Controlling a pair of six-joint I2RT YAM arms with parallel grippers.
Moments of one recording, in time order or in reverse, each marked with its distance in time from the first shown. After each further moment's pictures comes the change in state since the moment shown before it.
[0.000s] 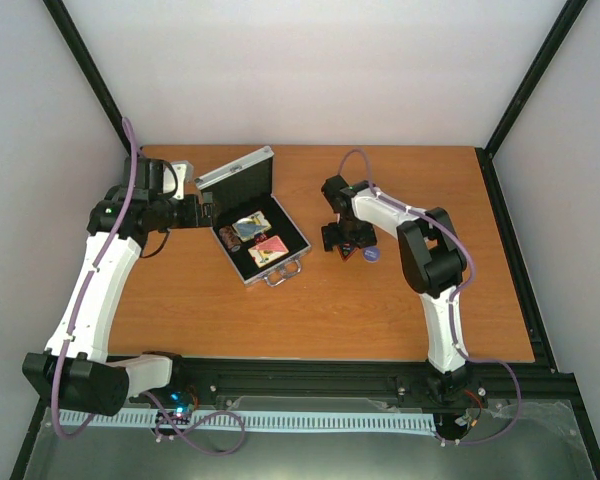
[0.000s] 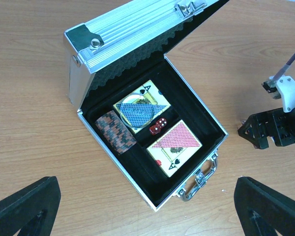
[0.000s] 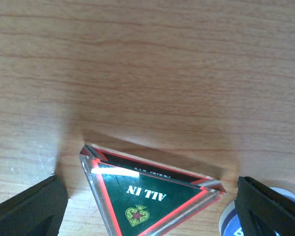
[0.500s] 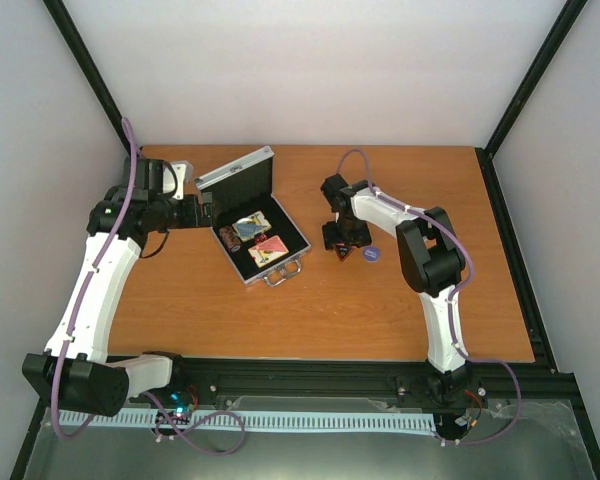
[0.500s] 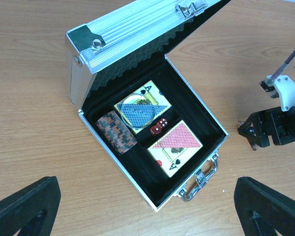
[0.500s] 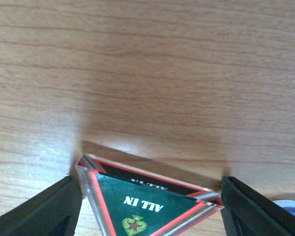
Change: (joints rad) left arm 0.000 -0.003 0.000 0.000 -0.004 0.000; right arm 0.000 0.019 0.016 0.014 -0.037 -0.006
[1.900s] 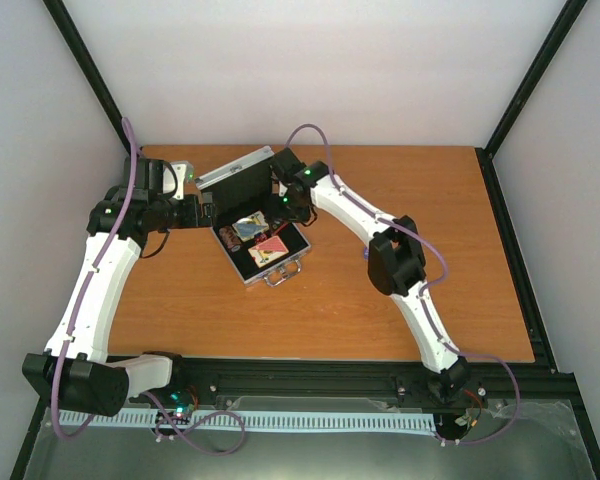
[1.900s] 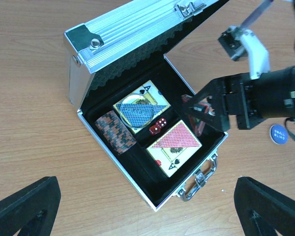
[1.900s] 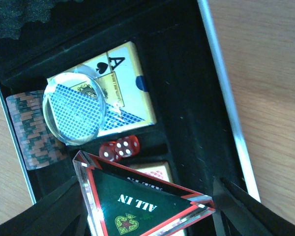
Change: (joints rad) left arm 0.000 0.000 -0.001 0.000 0.004 0.000; right arm 0.177 0.201 0.596 -0.060 -0.217 0.132
